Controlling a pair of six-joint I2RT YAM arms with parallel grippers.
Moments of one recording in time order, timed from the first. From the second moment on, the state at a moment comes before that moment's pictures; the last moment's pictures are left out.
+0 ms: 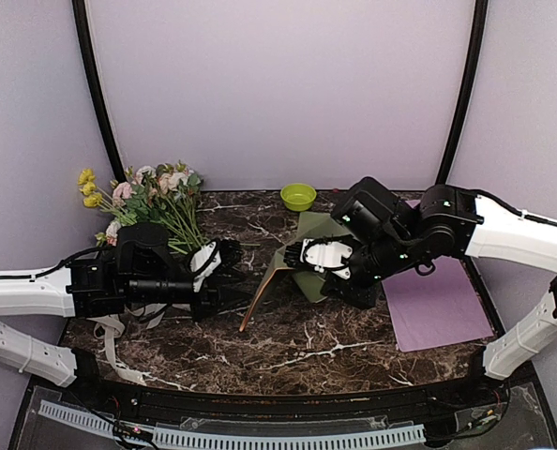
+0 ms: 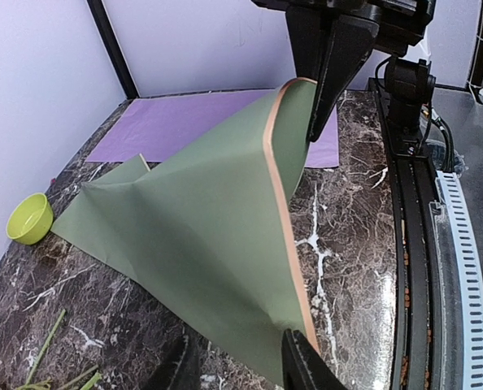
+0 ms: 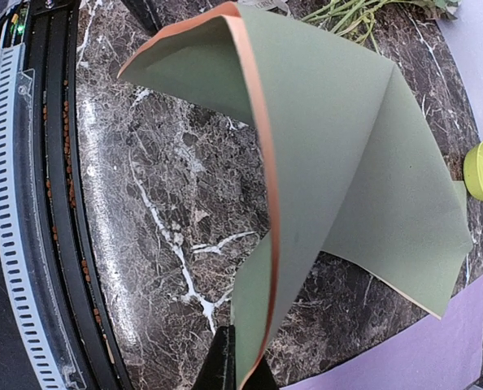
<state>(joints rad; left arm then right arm) -1.03 1.08 0.72 -0.03 0.16 0.25 1.16 1.42 1.39 -0.97 0.05 -0.30</state>
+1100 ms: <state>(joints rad) -1.03 1.17 0.75 -0.04 0.15 0.24 1.15 1.41 1.39 -0.97 0.05 -0.30</state>
